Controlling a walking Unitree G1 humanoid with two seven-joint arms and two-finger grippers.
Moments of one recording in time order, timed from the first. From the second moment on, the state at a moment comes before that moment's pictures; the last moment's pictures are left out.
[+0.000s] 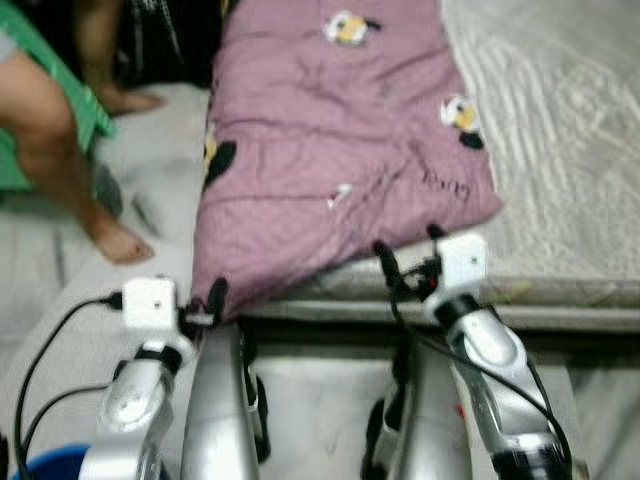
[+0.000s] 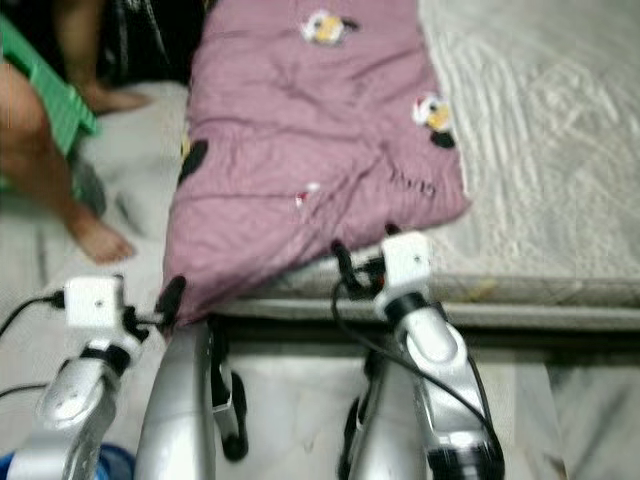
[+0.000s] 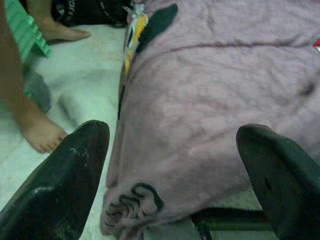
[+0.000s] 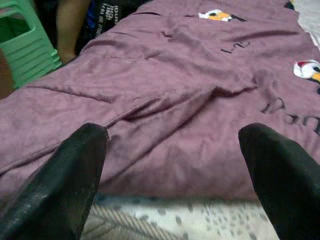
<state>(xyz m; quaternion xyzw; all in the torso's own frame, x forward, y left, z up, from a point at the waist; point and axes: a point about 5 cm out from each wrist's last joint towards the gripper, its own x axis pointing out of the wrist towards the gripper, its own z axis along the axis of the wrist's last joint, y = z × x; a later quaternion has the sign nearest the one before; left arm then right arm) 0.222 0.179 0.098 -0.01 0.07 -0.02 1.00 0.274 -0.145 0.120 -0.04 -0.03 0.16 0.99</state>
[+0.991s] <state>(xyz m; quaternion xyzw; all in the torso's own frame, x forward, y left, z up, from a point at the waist) 0.198 0.189 0.106 0.01 0.08 0.02 1.00 0.337 -0.073 0.153 0.01 -0.07 0.24 0.97</state>
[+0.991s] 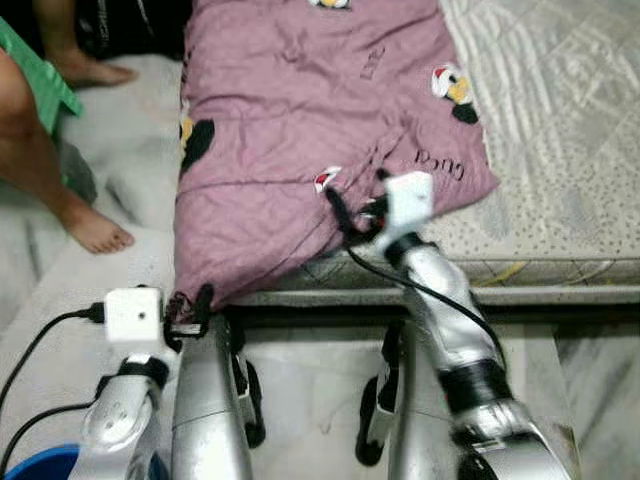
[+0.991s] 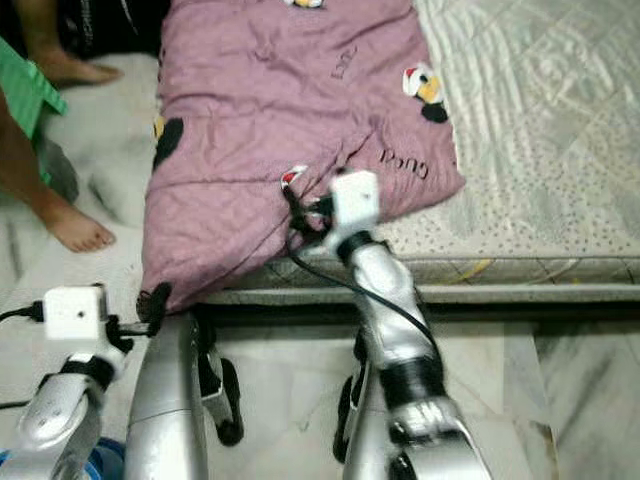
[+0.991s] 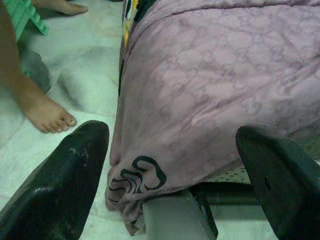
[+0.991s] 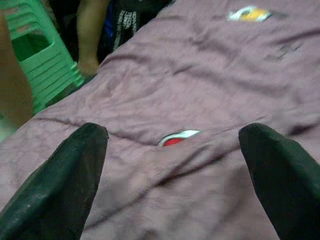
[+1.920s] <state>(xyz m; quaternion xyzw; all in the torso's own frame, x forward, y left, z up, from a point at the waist) 0.195 0.185 0.119 0.02 0.08 0.01 1.00 0.336 -0.130 0.106 -0.02 0.07 0.03 1.00</state>
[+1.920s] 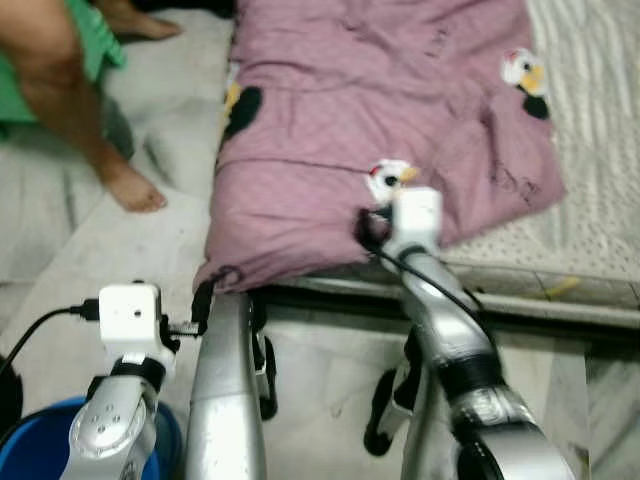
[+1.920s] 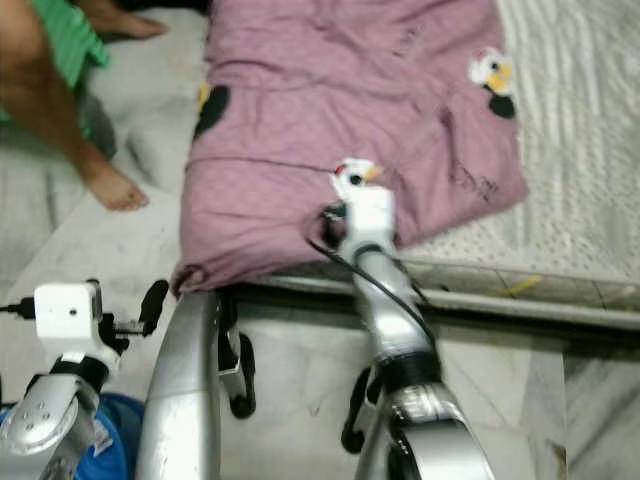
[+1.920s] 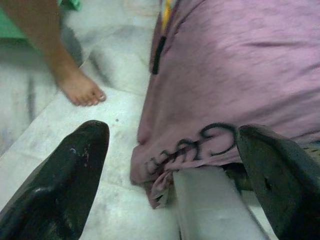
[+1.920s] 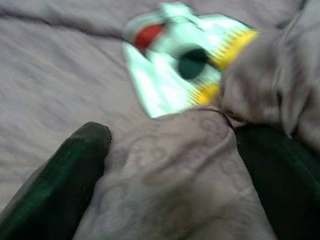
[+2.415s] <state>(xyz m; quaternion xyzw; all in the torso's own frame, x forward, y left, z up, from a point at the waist) 0.211 0.180 0.113 0.01 0.08 -0.01 1.00 0.184 -0.222 0.085 -0.07 0.20 -0.12 0.97</state>
